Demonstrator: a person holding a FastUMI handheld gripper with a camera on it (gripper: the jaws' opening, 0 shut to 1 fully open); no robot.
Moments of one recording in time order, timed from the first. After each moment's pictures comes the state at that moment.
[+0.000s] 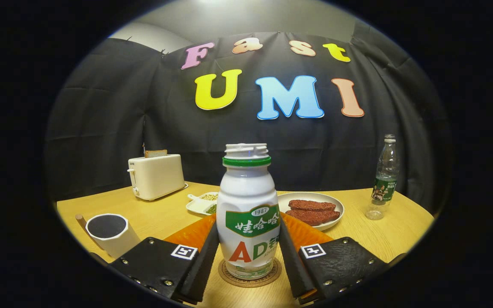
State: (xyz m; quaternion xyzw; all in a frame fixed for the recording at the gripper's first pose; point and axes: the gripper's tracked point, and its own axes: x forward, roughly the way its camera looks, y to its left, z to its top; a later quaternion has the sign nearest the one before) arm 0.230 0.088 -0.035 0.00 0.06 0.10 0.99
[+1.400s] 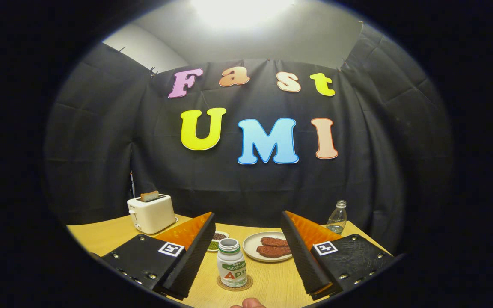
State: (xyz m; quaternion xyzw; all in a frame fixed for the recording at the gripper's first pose) arm 0.155 0.054 0.146 -0.01 -0.01 0.03 1.00
